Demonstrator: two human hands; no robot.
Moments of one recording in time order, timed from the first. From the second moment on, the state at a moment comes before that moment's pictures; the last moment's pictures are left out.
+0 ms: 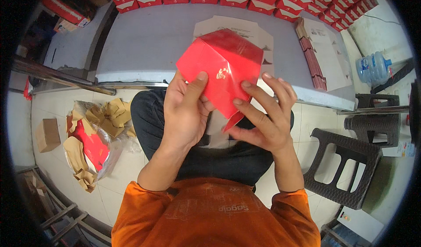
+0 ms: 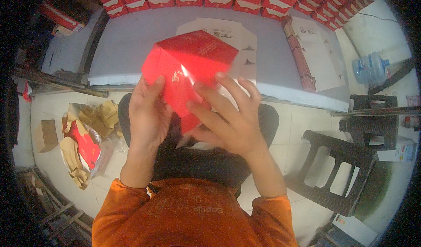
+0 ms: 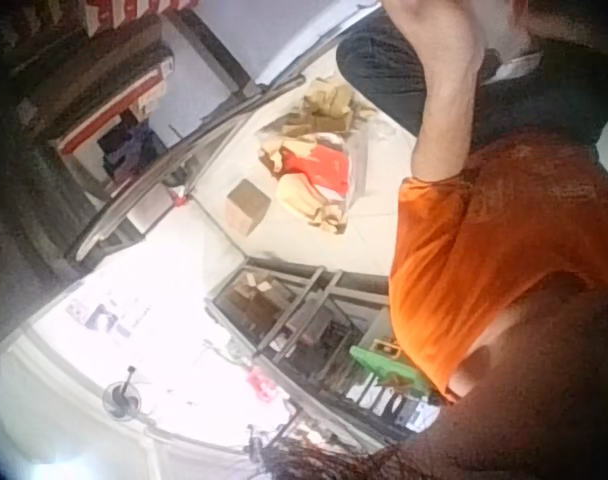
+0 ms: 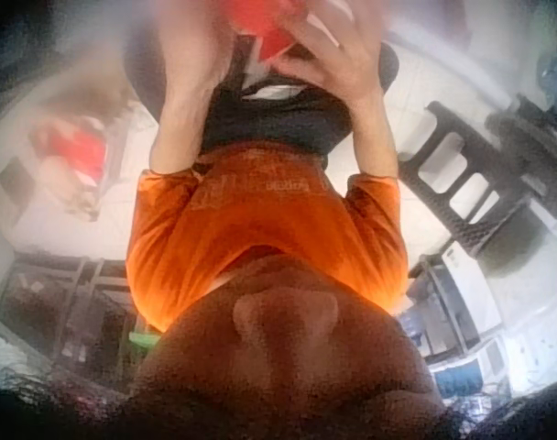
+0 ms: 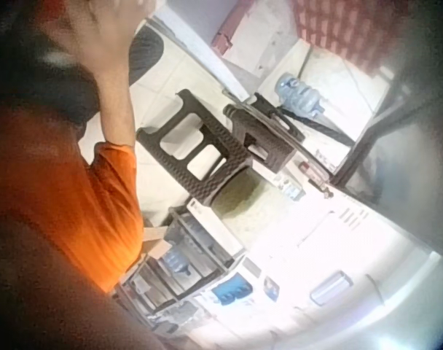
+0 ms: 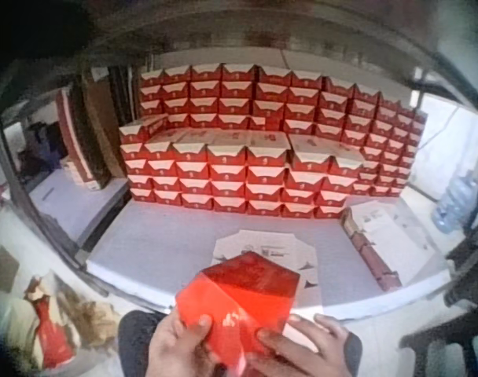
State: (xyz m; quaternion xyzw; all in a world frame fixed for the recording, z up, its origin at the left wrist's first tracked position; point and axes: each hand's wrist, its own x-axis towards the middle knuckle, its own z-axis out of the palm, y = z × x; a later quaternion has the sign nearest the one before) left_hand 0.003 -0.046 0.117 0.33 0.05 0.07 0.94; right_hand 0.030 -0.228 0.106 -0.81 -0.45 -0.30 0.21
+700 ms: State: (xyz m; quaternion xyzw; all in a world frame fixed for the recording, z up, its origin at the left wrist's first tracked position) left_hand 0.042 -0.044 0.063 0.66 0.12 -0.03 0.74; right_hand 0.069 -0.245 0.081 -0.81 -0.32 -0.05 0.50
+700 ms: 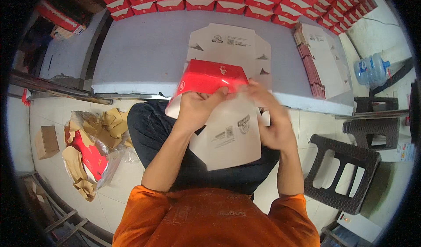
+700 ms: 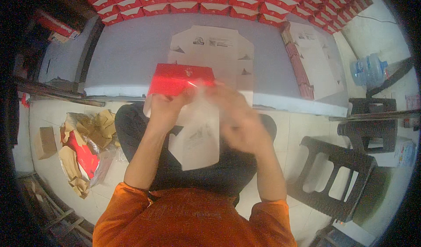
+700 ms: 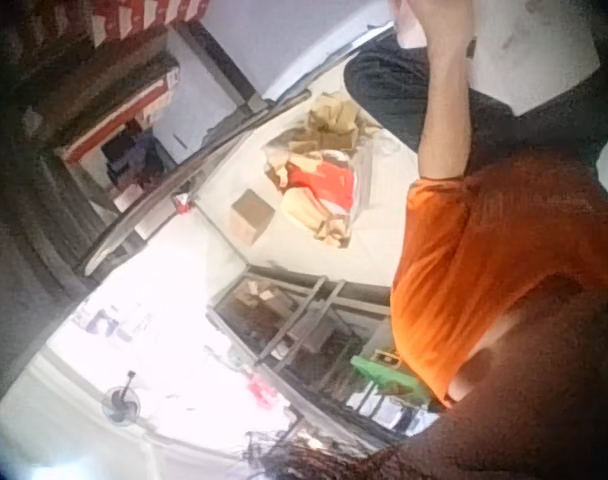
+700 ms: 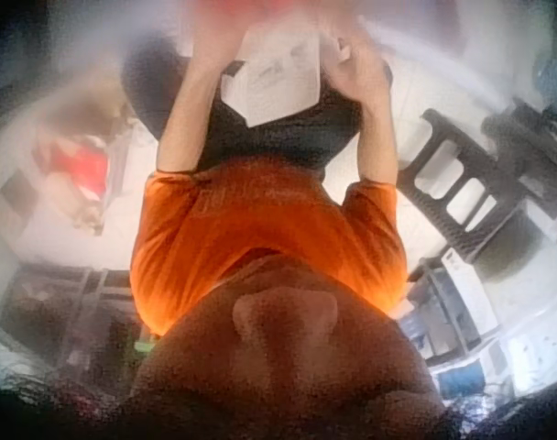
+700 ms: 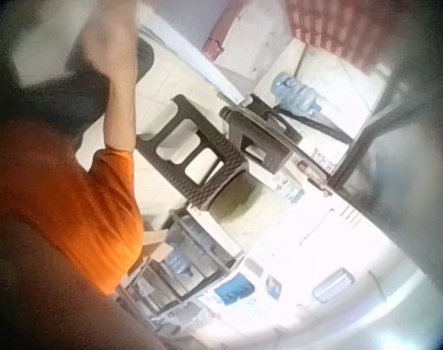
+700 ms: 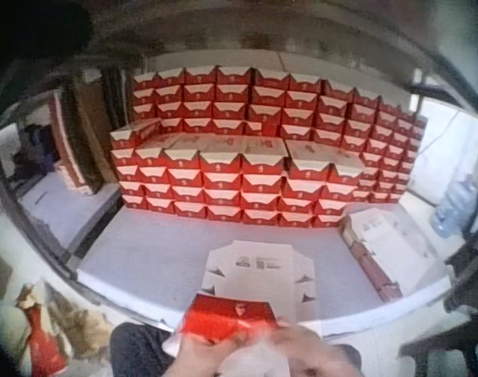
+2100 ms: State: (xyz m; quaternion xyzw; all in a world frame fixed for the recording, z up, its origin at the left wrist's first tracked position) left_hand 0.012 0.011 0.040 0.21 -0.26 0.05 0.94; right_hand 0.014 -0.225 0.043 -0.68 -0.14 0.19 0.70
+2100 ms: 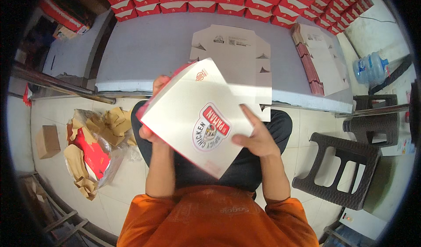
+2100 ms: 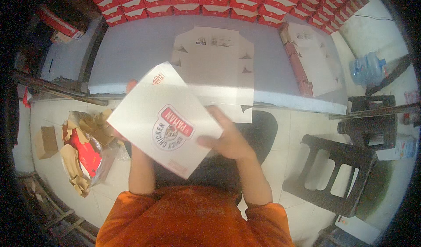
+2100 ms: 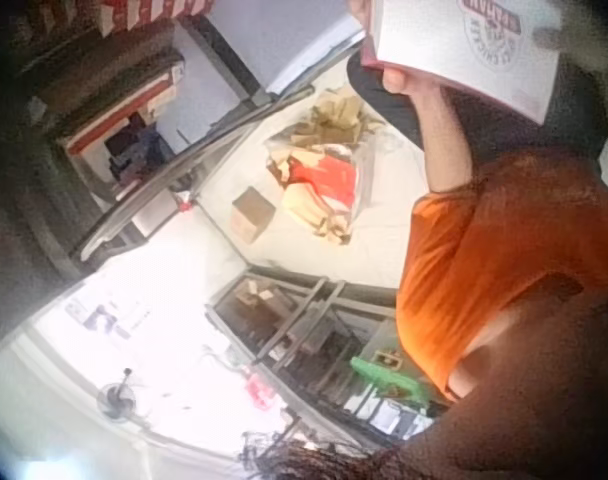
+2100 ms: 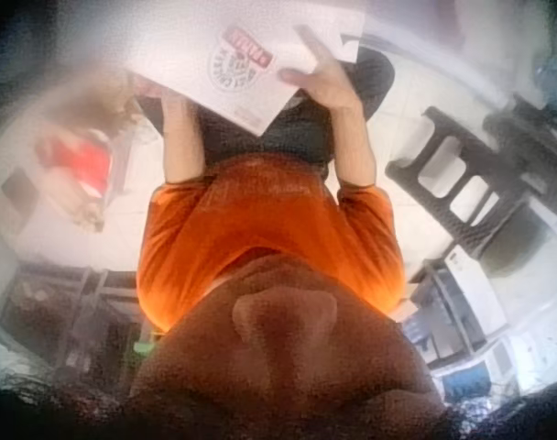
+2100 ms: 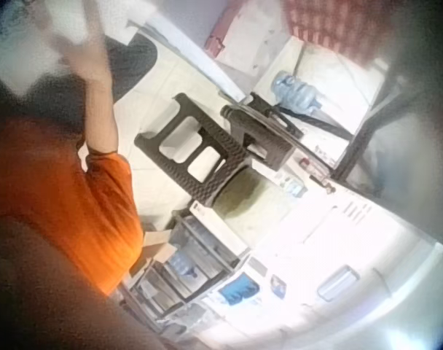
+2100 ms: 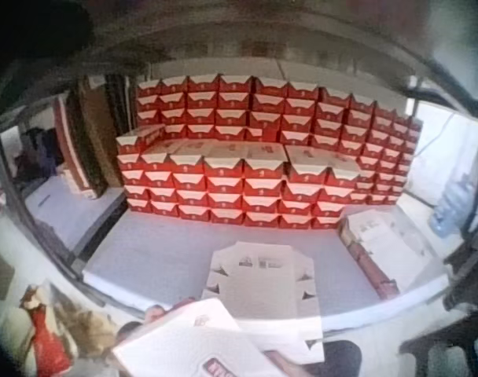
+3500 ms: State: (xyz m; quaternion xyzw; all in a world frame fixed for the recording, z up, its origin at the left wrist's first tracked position) left_hand -0.125 0.078 -0.025 0.55 0.18 -0.08 0.81; right_hand 0.415 0.114 0.165 -0.85 -0.36 -0.39 0.05
